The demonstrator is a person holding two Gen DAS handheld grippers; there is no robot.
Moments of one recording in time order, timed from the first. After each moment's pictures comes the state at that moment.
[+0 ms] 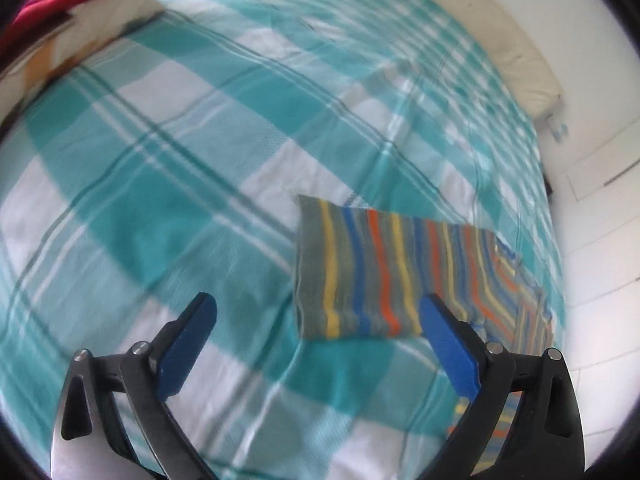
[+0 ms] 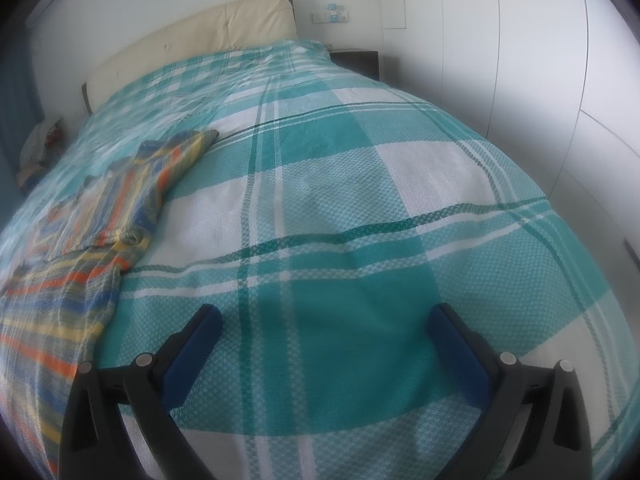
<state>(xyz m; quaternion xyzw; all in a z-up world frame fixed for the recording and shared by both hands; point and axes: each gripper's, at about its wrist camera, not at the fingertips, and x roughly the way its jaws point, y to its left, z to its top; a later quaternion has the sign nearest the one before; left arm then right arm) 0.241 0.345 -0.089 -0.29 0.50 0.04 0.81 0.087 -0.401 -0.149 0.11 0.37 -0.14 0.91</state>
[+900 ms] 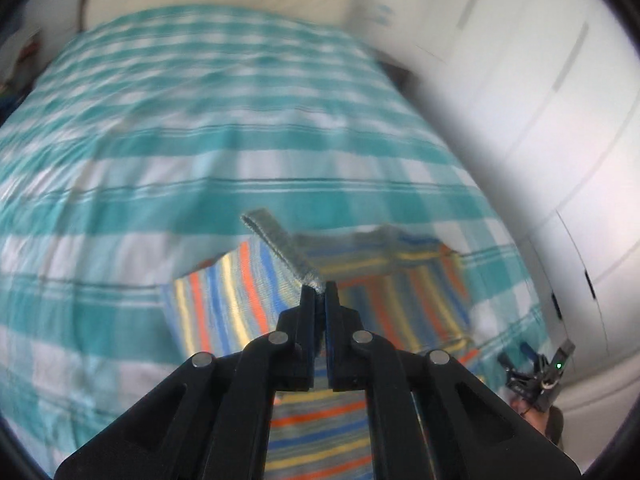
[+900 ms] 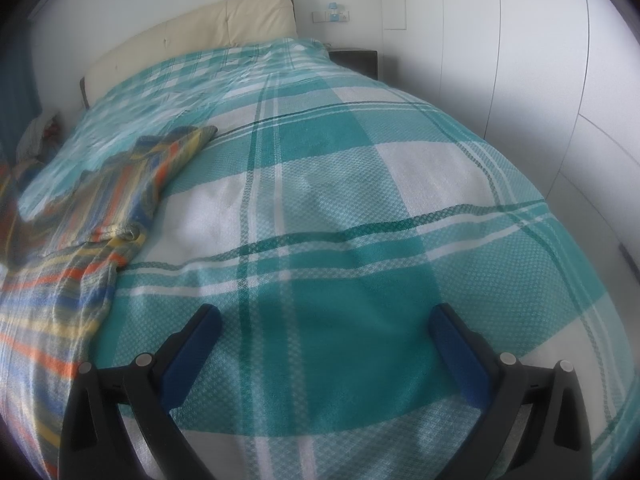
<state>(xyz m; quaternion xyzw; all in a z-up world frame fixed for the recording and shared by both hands) 0.337 0.016 0.042 -0.04 0.47 -0.21 0.86 0.089 -0.399 -0.150 0.10 0.37 -0.14 0.91</state>
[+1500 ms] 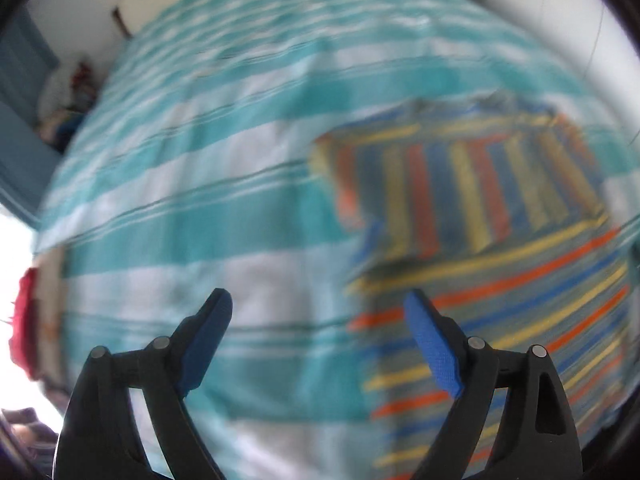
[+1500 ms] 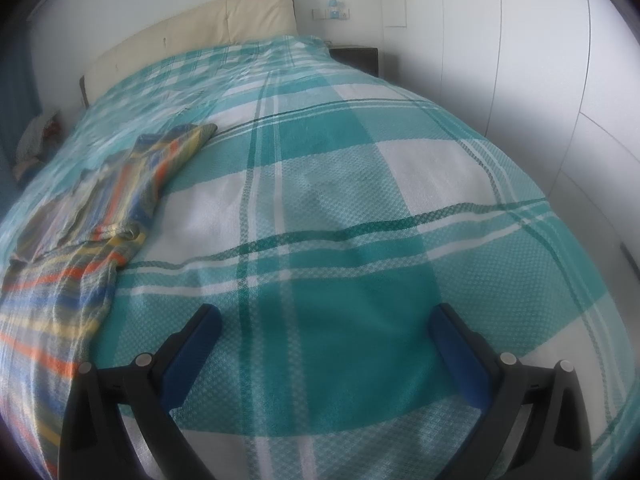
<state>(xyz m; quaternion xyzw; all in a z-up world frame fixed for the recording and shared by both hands) 0.254 0.073 -0.028 0.16 0.52 -0.01 0.84 0.090 -0.398 -0.150 0.10 0.38 -0.14 0.91</state>
